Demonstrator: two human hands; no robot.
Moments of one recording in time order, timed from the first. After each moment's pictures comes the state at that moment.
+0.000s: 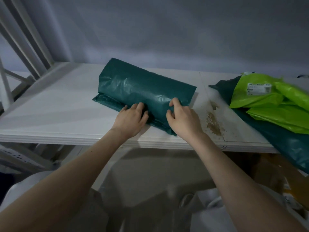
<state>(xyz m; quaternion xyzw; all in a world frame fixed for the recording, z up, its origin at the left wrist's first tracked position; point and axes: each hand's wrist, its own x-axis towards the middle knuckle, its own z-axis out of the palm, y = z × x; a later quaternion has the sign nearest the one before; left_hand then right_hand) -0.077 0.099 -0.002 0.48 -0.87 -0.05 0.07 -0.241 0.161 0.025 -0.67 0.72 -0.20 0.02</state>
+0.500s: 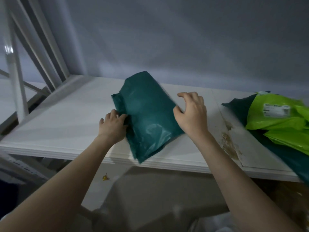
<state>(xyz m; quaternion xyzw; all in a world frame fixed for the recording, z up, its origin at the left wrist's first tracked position) -0.007 0.043 -0.004 0.63 -0.77 -0.08 0.02 -0.225 0.102 0.049 -0.61 0.72 -0.33 -0.02</state>
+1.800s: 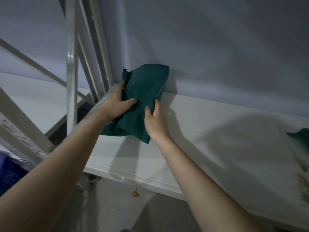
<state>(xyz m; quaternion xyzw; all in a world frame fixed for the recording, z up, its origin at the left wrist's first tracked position) 0.129 -0.050 0.073 0.62 -0.67 -0.31 0.27 -0.002 -0.017 0.030 -0.53 0.59 -0.46 0.41</state>
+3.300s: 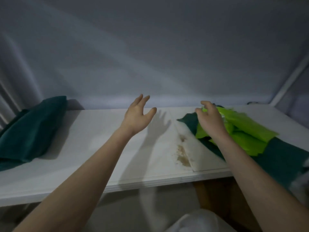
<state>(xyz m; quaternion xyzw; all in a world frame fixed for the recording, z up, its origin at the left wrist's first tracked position) -0.191 0.073 0.117 0.42 -0.82 -0.26 0.30 -0.385 0.180 0.127 -0.43 0.79 -0.43 0.08</state>
